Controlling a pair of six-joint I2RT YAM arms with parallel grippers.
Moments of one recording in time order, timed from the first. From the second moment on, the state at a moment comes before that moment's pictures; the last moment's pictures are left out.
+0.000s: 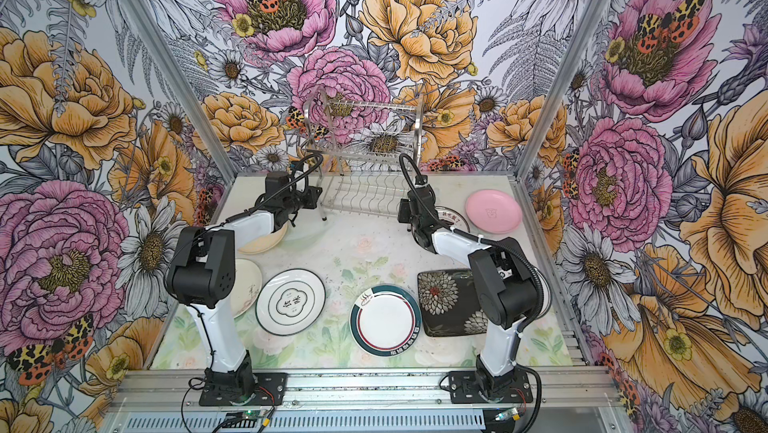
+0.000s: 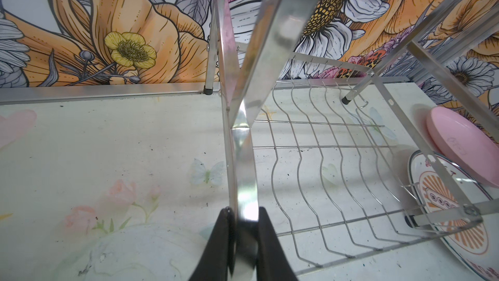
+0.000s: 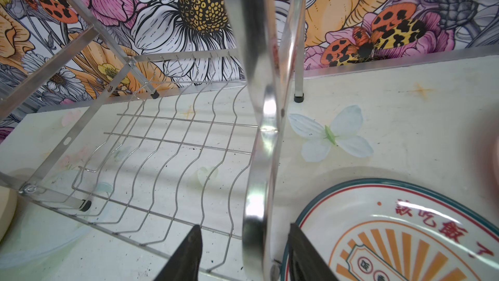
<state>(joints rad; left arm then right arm) -0.15 1.96 1.30 0.19 0.29 -0.16 0.41 1.82 1.13 0.17 0.15 0.35</state>
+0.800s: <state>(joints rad) -0.19 1.83 1.14 0.21 0.21 -0.17 0.40 1.88 1.18 0.17 0.19 0.28</state>
